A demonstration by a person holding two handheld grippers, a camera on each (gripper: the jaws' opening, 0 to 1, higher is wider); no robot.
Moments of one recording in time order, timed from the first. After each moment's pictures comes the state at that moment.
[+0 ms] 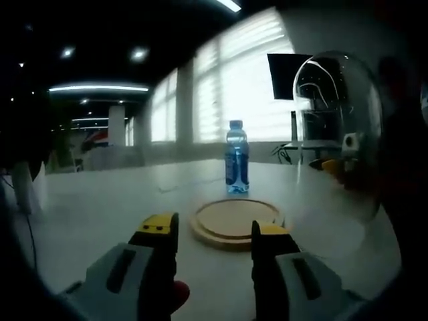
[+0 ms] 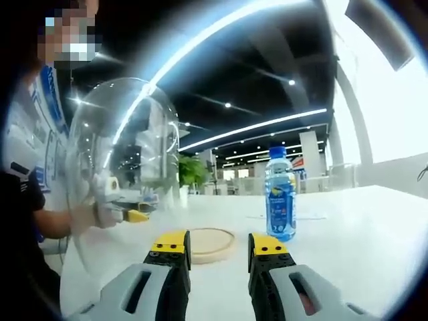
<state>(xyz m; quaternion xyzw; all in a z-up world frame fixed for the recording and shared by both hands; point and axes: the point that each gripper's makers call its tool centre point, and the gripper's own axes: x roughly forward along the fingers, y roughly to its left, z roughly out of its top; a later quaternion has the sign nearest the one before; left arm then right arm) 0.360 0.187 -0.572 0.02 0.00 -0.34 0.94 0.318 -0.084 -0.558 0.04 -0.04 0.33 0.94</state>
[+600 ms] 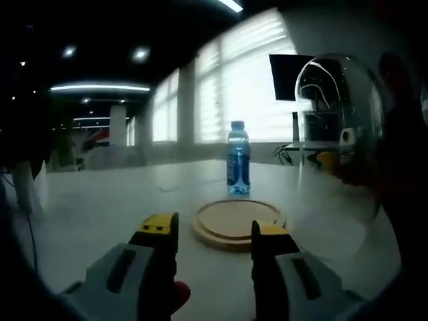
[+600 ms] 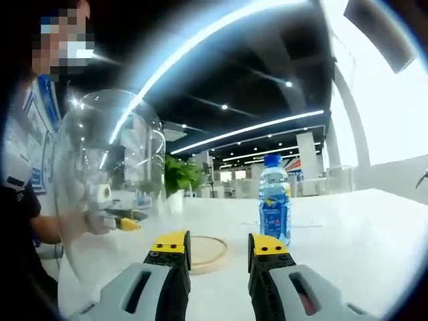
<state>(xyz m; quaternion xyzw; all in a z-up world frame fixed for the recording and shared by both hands) 0.360 0.188 -0.571 0.01 0.00 -0.34 0.94 0.335 -0.089 -0.538 0.04 -0.04 0.32 0.95</state>
